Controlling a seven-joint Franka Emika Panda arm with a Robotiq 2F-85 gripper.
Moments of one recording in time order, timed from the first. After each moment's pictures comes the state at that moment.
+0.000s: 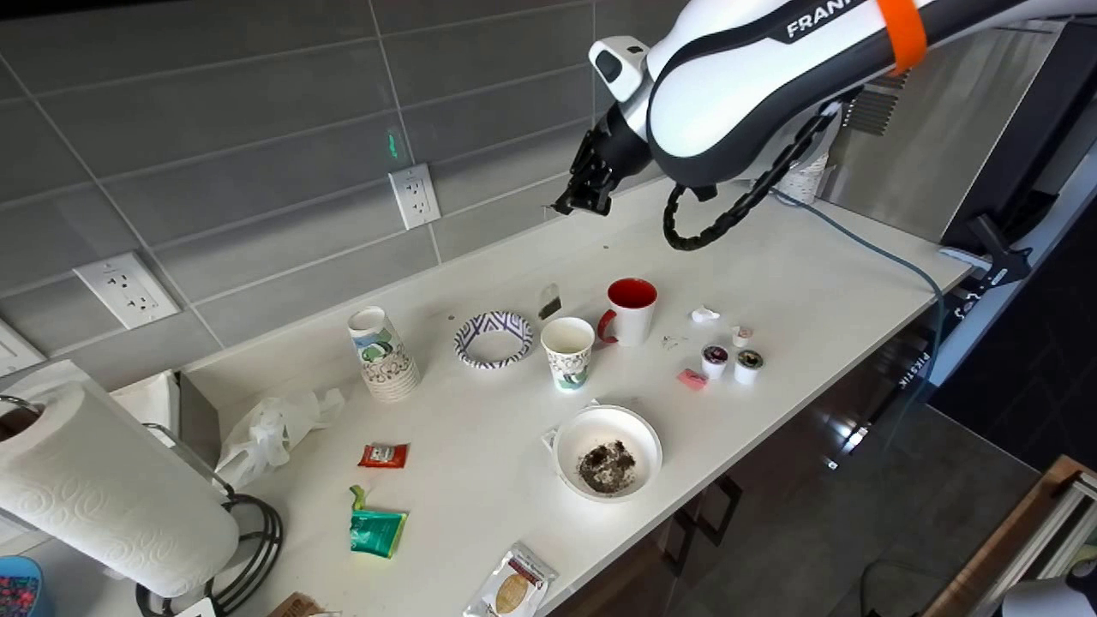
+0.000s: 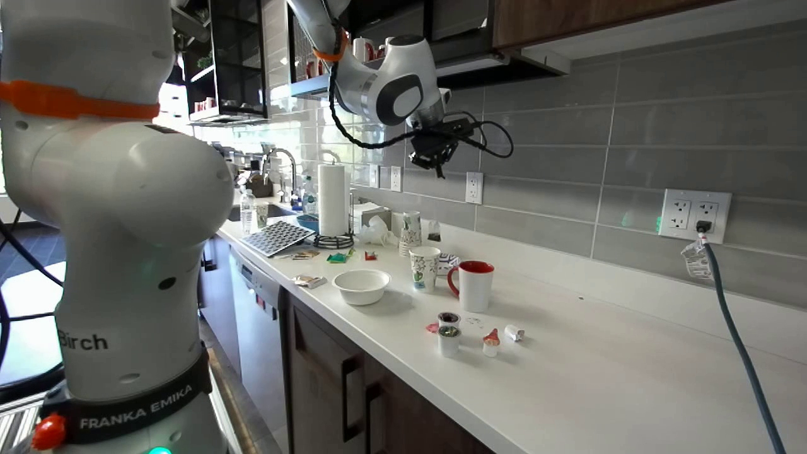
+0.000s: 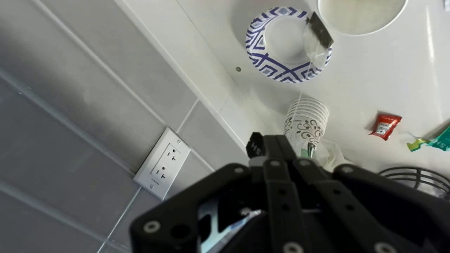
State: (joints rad) arm 0.42 0.01 -0.07 -2.22 0.34 2.94 -1.09
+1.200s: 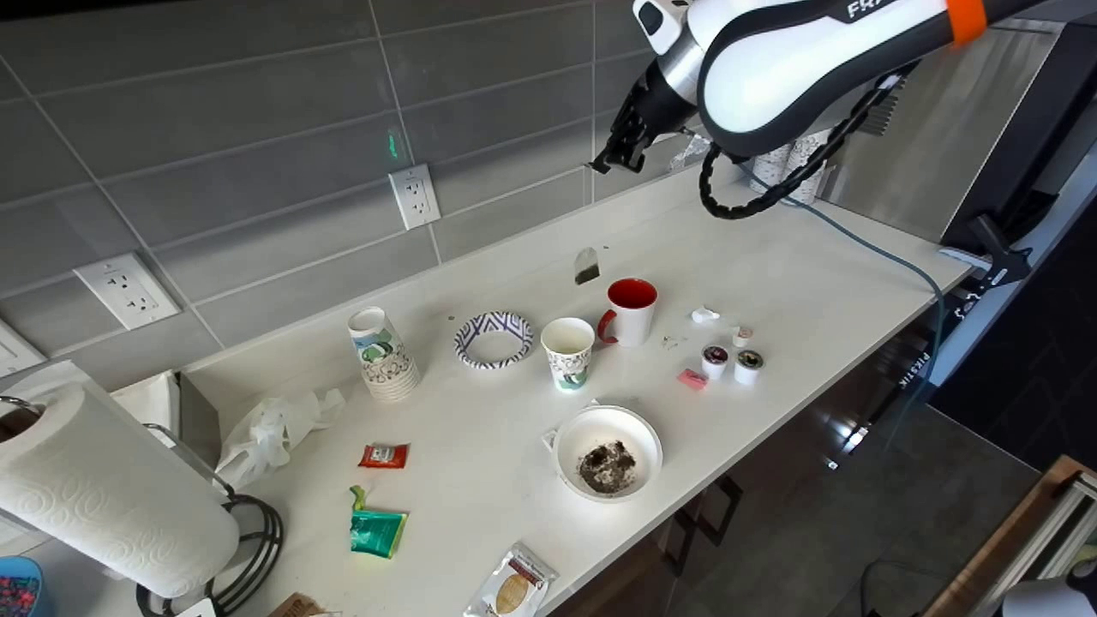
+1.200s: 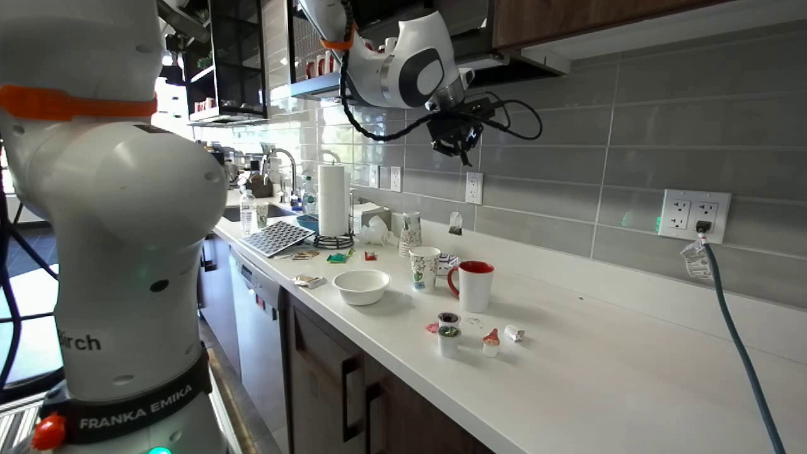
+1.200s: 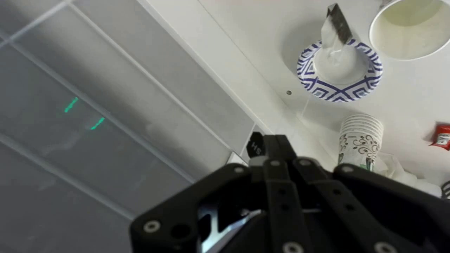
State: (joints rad) arm 0.33 -0.06 -0.11 -2.23 0.10 2.91 -0.84
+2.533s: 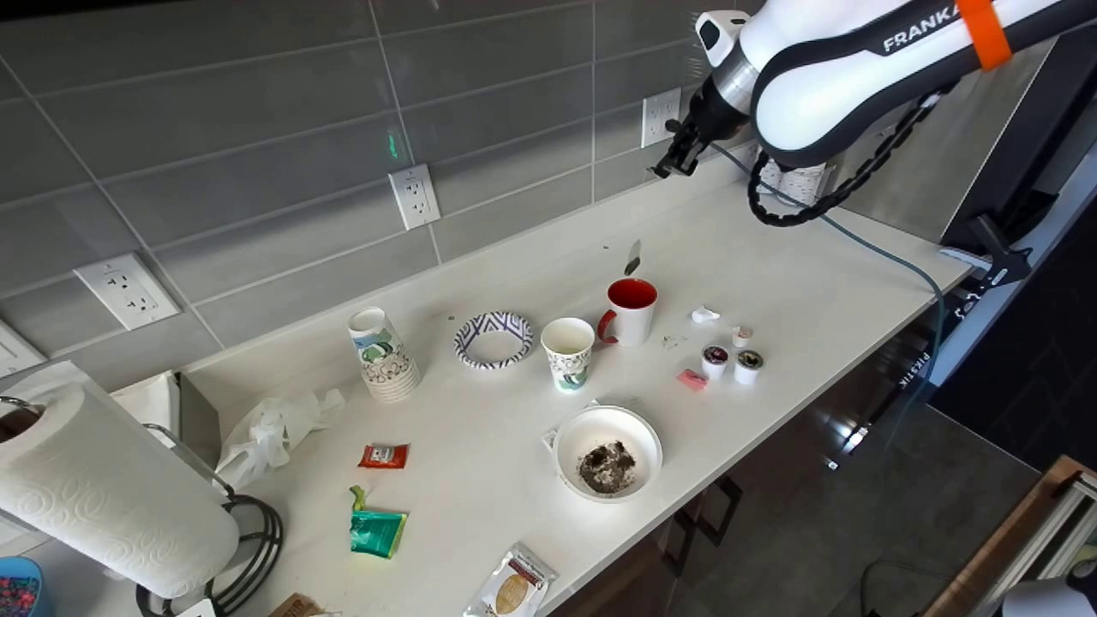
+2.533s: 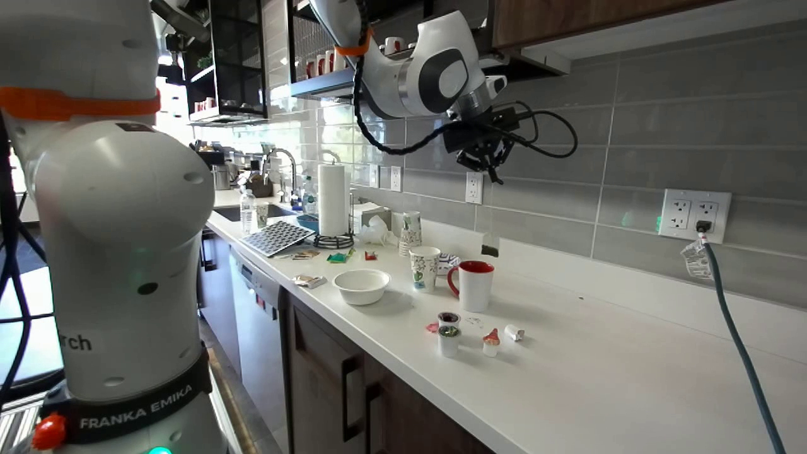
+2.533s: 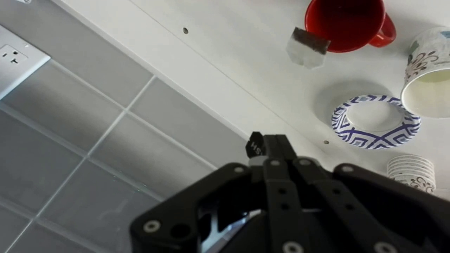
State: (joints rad) arm 0.20 -0.09 -0.14 -2.32 -0.03 2.91 -0.65
